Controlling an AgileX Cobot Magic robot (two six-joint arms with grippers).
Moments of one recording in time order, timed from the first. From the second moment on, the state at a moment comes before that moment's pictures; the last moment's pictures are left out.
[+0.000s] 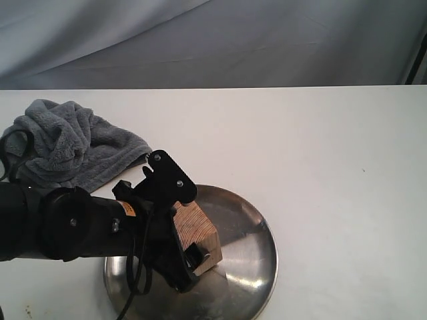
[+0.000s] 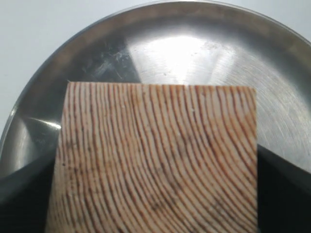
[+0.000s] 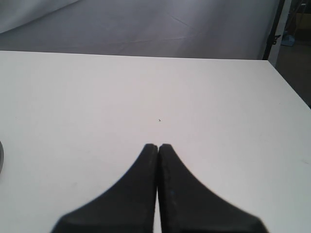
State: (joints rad) left arm -0.78 1.68 -0.69 -0.64 0.04 0.78; right arm -0.07 0.00 0.00 0.21 0.36 -0.25
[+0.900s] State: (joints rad) left arm -0.78 1.68 -0.69 -0.64 0.02 0.73; right arm -0.07 0.00 0.00 0.21 0.36 -0.25
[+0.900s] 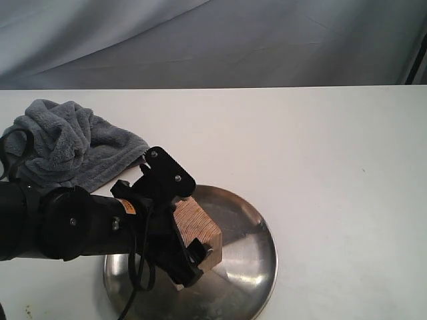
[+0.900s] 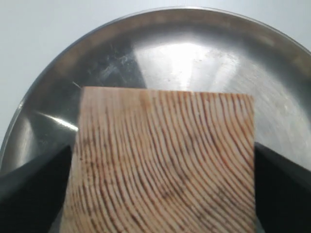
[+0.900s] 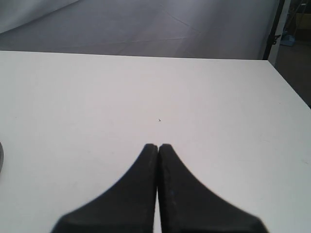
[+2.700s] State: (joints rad) left arm -0.78 1.21 -0.69 -0.64 -0.20 0.72; right arm -0.07 0.00 0.00 0.21 0.36 -0.25
